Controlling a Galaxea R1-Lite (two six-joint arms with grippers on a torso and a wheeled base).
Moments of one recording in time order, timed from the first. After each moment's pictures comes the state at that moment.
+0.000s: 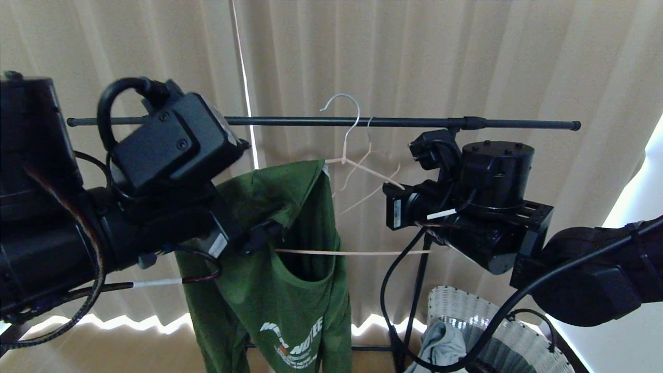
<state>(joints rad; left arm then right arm) -0.65 1.37 -0.85 -0.38 0.01 0.67 0.64 1.85 -0.97 -0.68 -0.29 0.11</state>
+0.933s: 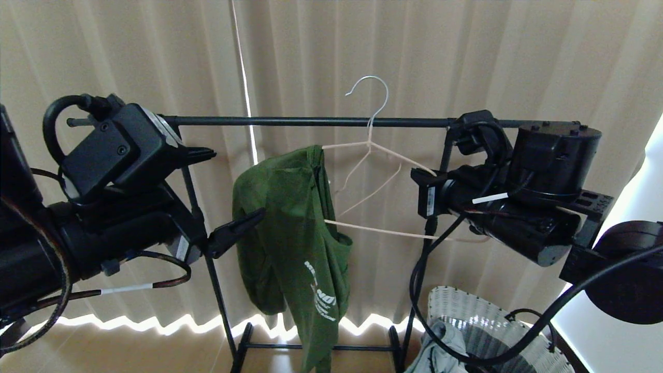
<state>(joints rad) -0.50 1.32 -0.73 -0.47 -0.08 0.61 0.58 1.73 -0.91 -0.68 -0.24 0.03</state>
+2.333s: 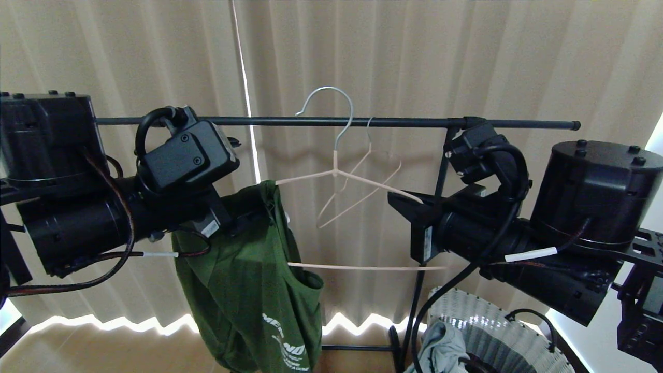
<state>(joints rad) -0.43 1.48 -0.85 -0.46 -0.16 0.86 0.79 1.61 -0.79 -0.68 -0.21 0.01</state>
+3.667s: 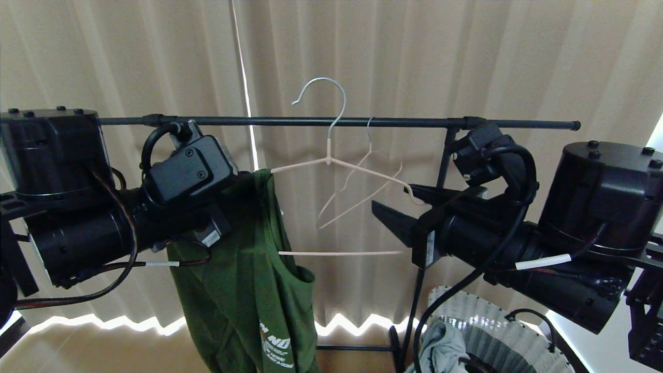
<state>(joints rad) -0.43 1.48 -0.80 -0.50 -0.15 0.85 0.80 1.60 -0.78 -0.68 -0.20 0.00</state>
